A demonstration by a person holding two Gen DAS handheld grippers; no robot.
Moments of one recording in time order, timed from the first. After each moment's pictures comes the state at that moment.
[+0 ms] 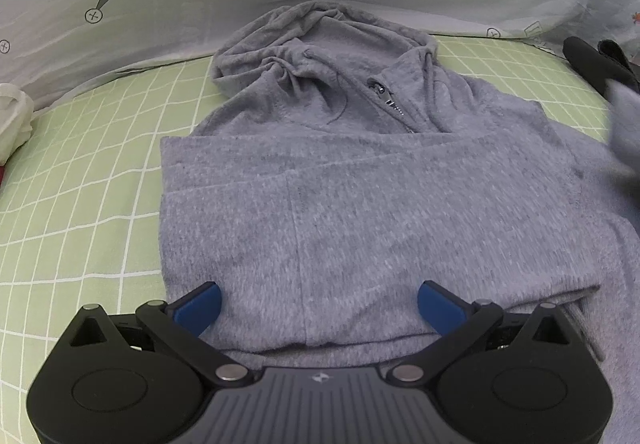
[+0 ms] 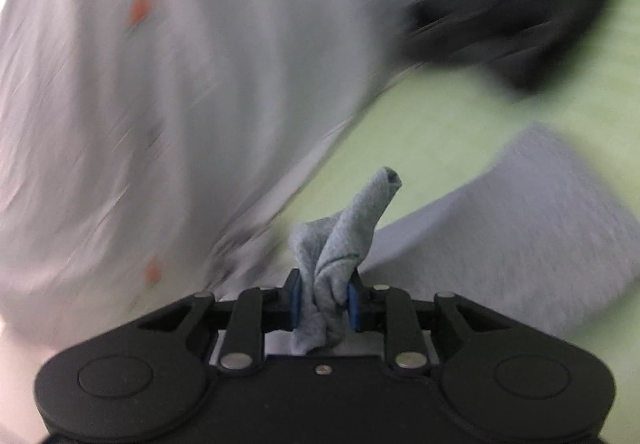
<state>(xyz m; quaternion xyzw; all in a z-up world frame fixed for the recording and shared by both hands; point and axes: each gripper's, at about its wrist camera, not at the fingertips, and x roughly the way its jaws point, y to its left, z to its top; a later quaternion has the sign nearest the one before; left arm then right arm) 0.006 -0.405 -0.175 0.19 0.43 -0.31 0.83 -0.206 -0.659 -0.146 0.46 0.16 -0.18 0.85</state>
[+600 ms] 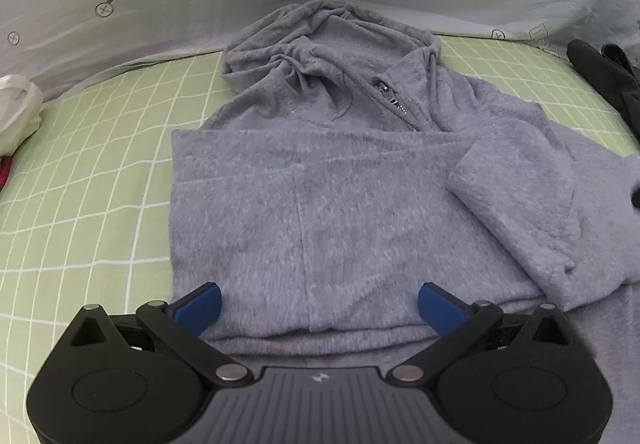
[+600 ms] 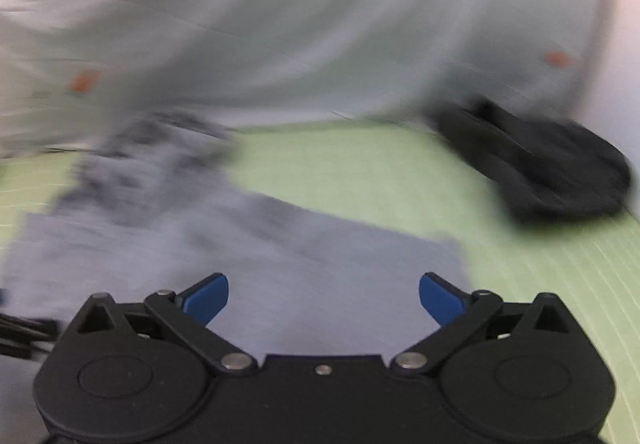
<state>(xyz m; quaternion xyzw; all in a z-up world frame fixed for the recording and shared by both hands) 0.000 -0.398 -0.162 0.17 0.44 -0.30 0.83 -0.179 -0.589 -0.140 0.12 0.32 -0.34 0.88</state>
